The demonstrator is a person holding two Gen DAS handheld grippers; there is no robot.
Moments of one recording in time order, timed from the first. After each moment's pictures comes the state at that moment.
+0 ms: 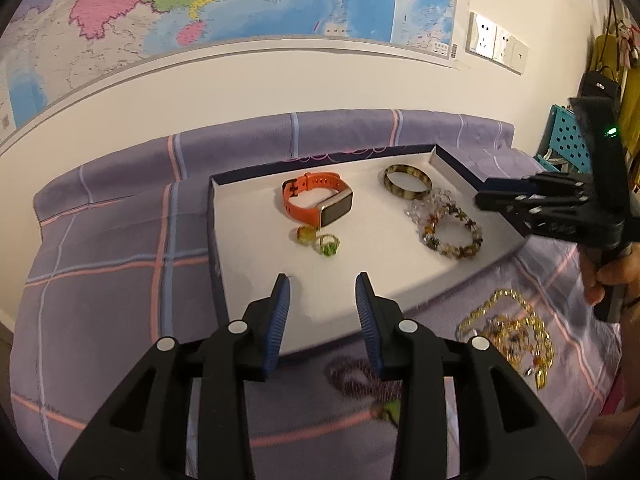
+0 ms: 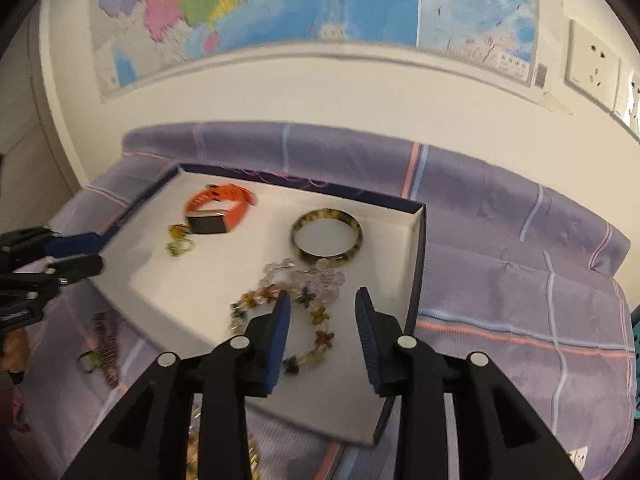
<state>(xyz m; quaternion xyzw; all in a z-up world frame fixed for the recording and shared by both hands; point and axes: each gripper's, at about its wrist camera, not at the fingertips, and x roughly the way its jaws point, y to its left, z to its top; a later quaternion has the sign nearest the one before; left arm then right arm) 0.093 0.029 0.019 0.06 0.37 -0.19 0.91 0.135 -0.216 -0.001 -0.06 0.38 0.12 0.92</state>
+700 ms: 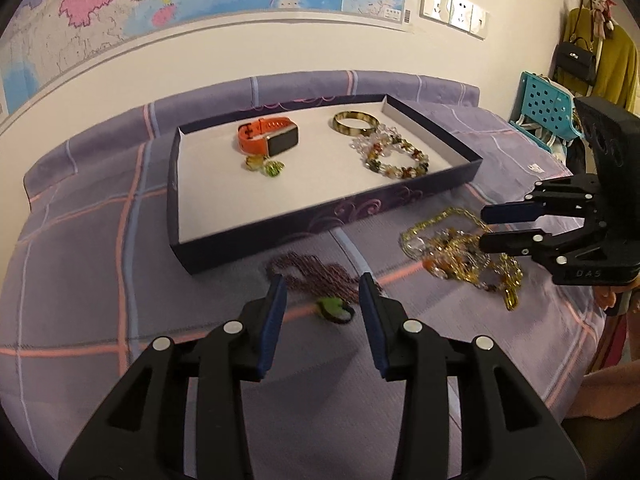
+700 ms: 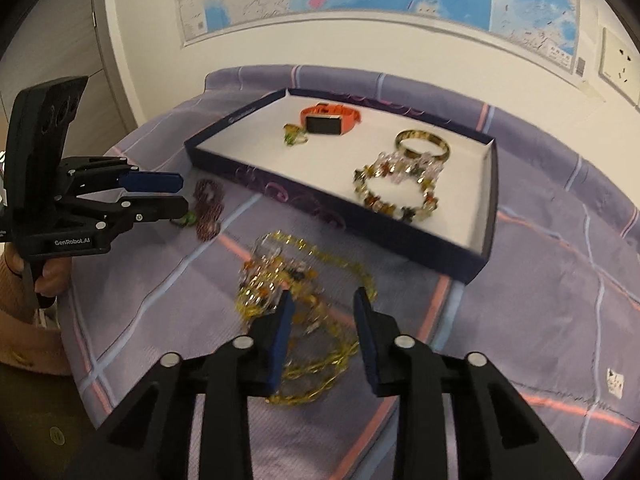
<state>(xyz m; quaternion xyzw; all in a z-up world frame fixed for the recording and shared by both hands) 0.026 0.016 -0.009 0.07 0.39 -0.22 0.89 0.032 -0.186 -0.034 -0.10 0.42 0.21 0.88</state>
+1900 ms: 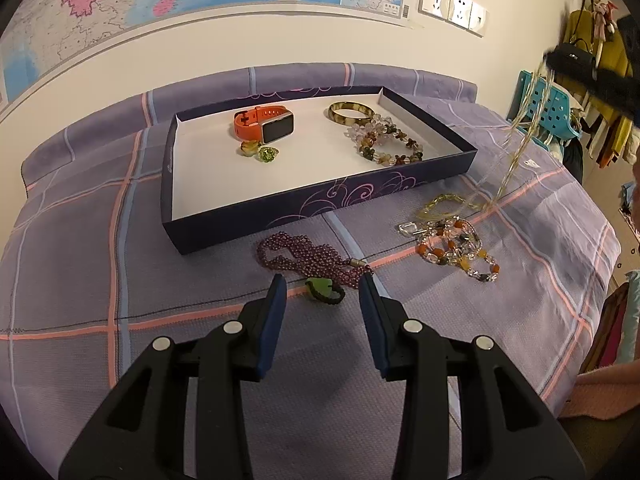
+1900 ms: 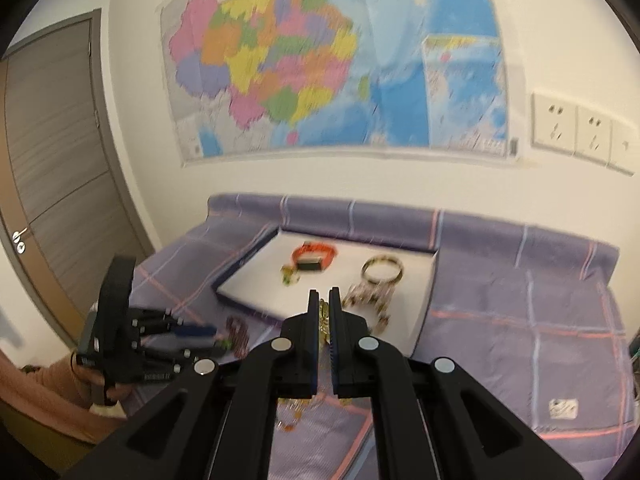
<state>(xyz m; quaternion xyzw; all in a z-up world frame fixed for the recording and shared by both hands) 0.020 0.017 -0.014 0.06 0.40 -0.22 0.89 0.009 -0.232 0.086 0.00 0.26 0.20 0.94</state>
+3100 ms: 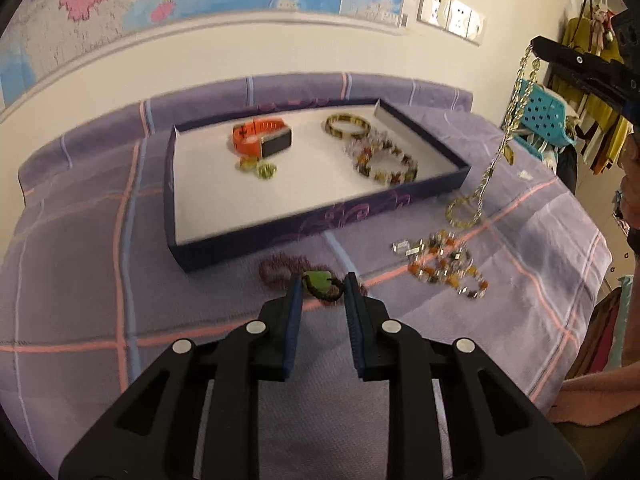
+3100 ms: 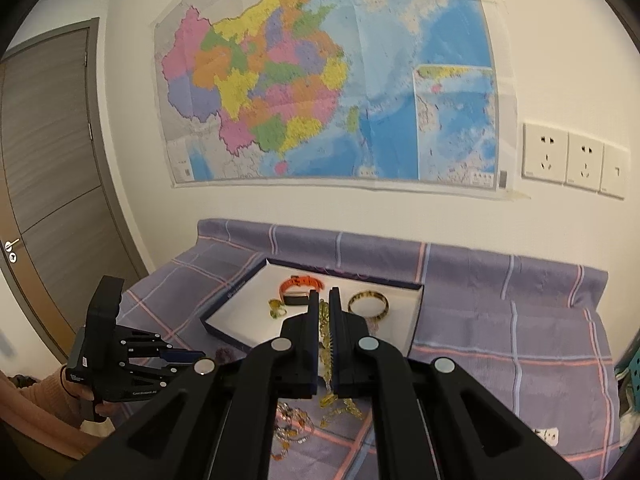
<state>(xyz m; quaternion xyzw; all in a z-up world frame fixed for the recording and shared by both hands) 0.028 0.017 0.007 0.06 0.39 -0.23 0.89 0.023 -0.232 0.106 0.00 0.24 0.19 0.95</state>
